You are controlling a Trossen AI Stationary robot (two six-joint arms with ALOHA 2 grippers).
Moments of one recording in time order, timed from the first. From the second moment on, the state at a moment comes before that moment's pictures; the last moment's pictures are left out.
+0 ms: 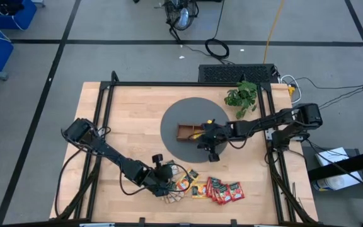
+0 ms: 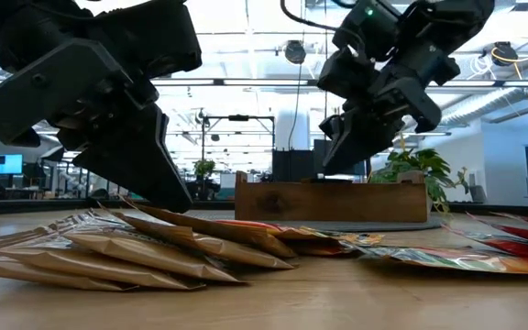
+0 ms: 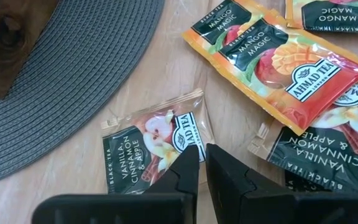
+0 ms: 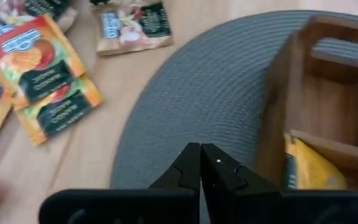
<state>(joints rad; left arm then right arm) -0.55 1.88 1.02 -0.17 -0.51 -0.54 0.00 1.57 0.76 0.00 -0.13 -0.15</state>
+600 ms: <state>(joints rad) -0.55 1.88 1.02 -0.17 -0.51 -0.54 -0.10 1.58 0.76 0.02 0.10 -0.22</state>
